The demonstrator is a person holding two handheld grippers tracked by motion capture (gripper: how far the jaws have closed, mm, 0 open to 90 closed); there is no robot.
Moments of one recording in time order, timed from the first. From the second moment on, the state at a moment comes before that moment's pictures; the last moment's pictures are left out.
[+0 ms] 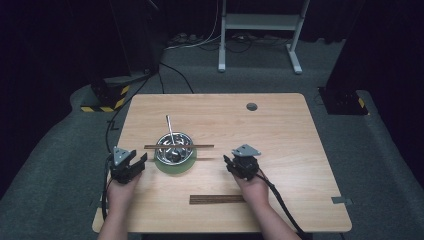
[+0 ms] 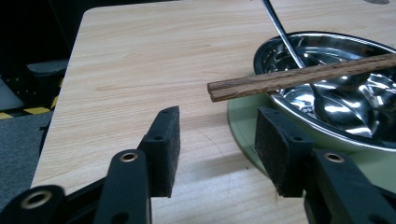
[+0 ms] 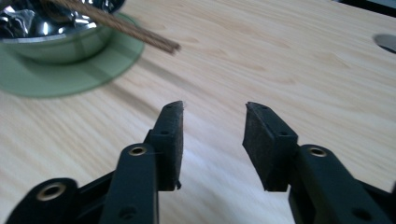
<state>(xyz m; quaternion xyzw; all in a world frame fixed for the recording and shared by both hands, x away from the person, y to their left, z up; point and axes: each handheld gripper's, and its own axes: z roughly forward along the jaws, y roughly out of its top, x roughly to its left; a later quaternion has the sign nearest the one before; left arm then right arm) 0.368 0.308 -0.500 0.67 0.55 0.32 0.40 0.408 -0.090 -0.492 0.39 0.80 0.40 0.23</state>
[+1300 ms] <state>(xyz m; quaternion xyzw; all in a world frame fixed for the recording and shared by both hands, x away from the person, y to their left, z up) 0.314 0.253 -0.529 0.74 0.53 0.24 0.34 0.364 -0.282 -0.524 0.53 0.75 0.32 0.24</state>
